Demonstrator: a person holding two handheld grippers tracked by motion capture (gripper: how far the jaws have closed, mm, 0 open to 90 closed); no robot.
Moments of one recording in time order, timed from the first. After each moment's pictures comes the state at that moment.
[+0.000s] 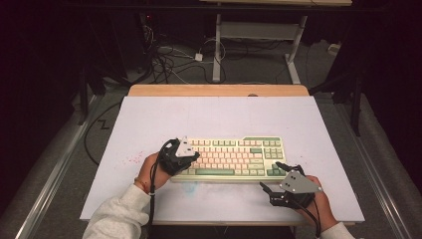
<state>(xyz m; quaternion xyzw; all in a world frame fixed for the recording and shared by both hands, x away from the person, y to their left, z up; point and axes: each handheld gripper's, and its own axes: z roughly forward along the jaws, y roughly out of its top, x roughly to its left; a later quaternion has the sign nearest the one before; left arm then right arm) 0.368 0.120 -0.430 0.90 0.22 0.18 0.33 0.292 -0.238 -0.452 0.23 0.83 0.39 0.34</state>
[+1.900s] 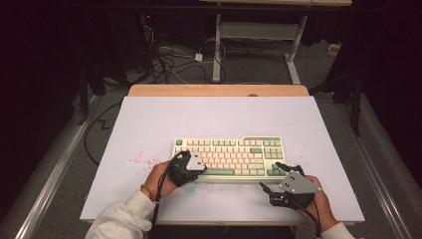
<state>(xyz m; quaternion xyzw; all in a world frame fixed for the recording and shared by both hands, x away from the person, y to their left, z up) 0.350 0.099 -0.445 0.92 0.18 0.16 0.31 0.291 -0.238 -0.453 0.23 0.83 0.39 0.34</state>
